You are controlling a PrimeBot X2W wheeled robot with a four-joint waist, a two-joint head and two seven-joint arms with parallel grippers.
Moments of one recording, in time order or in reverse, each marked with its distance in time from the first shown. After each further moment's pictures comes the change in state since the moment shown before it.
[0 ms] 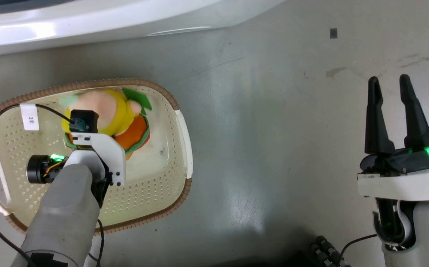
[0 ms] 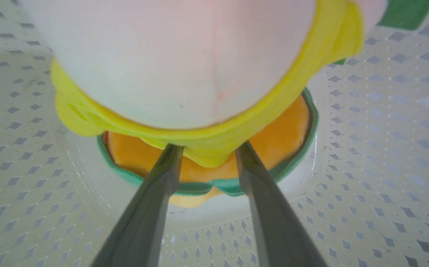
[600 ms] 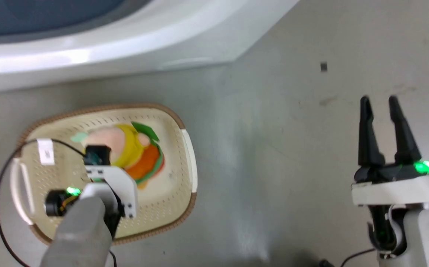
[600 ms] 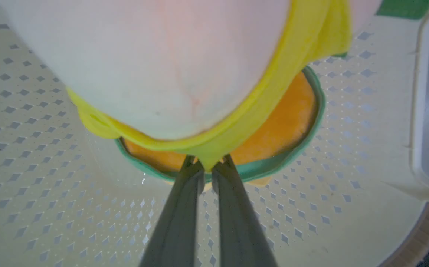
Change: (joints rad) left arm 0.068 -0.038 -0.024 0.100 -0.068 -0.029 -0.068; right arm 0.016 0.000 -0.009 0.114 0.022 0.000 -0.020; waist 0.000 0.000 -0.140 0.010
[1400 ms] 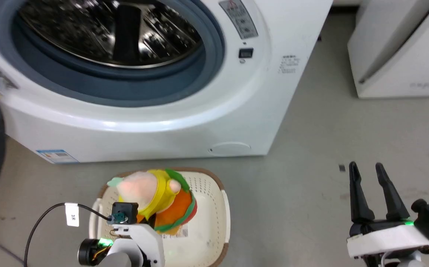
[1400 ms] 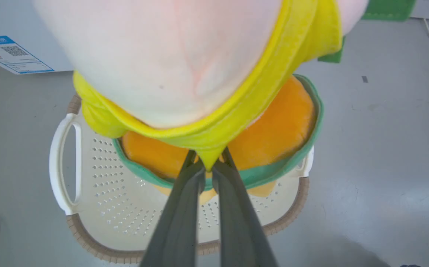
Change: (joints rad) left arm 0.257 -0.086 -0.044 -0.057 -0.034 -0.075 -0.198; right arm 0.201 0.000 -0.011 0.086 -0.041 0.000 0.000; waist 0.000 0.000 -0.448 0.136
